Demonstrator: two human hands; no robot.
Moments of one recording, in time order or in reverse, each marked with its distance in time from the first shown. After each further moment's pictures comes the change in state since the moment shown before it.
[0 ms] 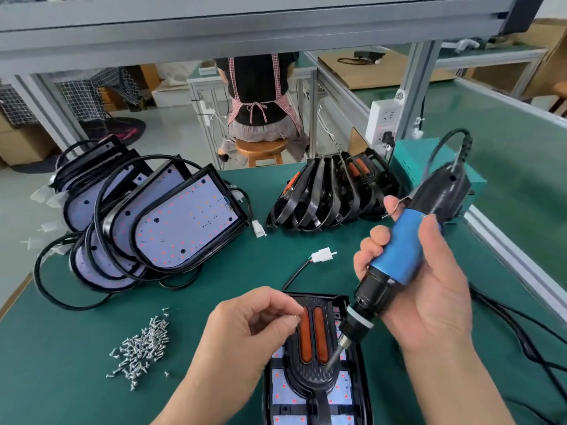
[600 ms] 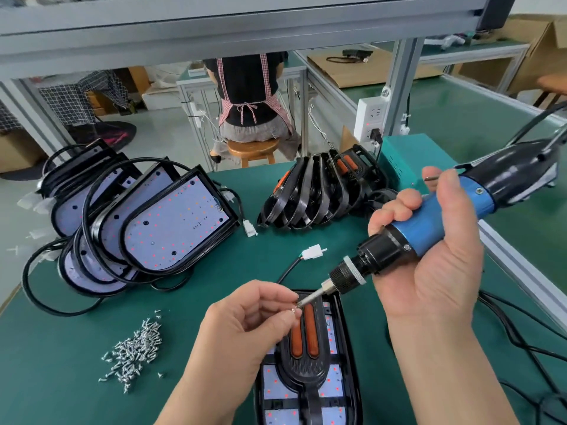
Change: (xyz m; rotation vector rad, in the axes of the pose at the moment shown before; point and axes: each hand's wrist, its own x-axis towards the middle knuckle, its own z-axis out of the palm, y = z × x) left_hand -0.003 0.002 0.010 -0.233 0.002 -0.006; right_hand 0.002 -0.016 0.043 0.069 0.150 -0.313
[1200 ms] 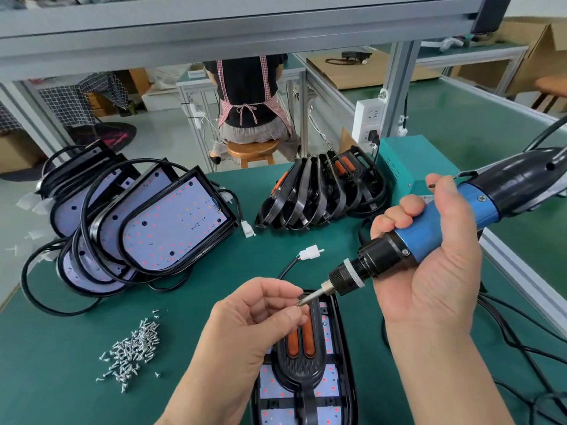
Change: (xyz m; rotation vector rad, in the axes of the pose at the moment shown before) left_hand 0.002 0.004 0.011 -0.241 -0.004 -0.055; right_hand -0.002 -0.005 0.000 -0.074 0.084 -0.057
